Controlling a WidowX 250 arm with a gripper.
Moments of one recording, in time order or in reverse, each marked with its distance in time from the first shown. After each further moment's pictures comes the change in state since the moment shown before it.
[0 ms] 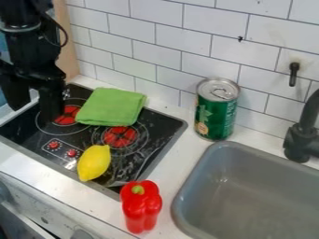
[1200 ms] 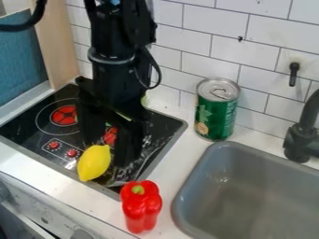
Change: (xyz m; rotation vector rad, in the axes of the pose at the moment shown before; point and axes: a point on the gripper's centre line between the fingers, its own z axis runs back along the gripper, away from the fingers) arm -0.016 -0.121 0.007 -0.018 0.037 -0.276
